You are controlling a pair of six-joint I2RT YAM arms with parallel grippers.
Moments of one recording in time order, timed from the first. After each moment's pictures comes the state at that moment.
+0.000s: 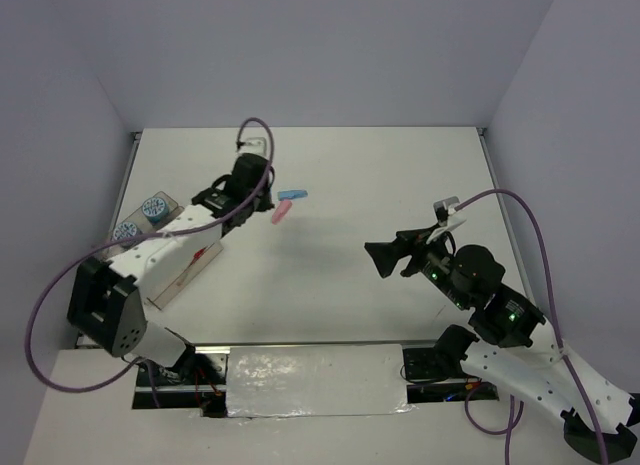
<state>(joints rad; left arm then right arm) -0.54 1.50 1.17 -0.38 -0.35 -0.41 0.80 0.48 0.71 -0.36 0.21 0.43</state>
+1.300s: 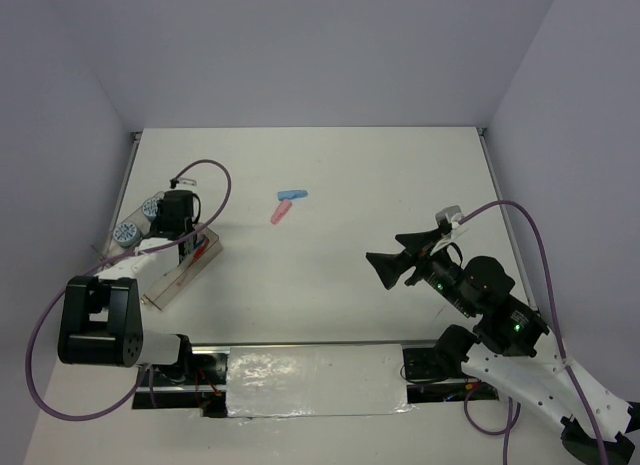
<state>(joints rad) -0.02 1.36 0.66 -0.01 -0.57 0.25 0.80 0.38 0.65 -0.32 0.12 0.33</state>
